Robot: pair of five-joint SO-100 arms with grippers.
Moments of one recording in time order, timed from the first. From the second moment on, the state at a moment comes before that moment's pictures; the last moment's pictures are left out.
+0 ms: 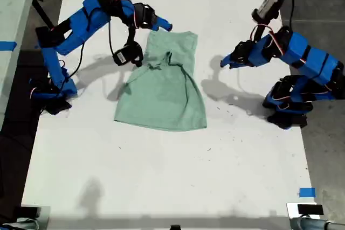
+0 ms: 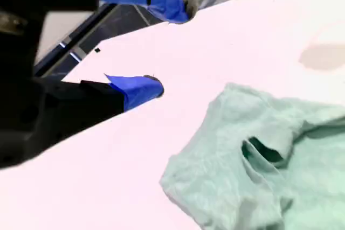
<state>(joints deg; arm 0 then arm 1) -32.7 74.0 48.0 80.9 42.8 25.8 137.0 117.8 75.4 -21.7</state>
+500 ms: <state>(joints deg) -15.5 97.6 81.1 90.4 32.9 11.1 125.9 121.9 67.3 -21.3</state>
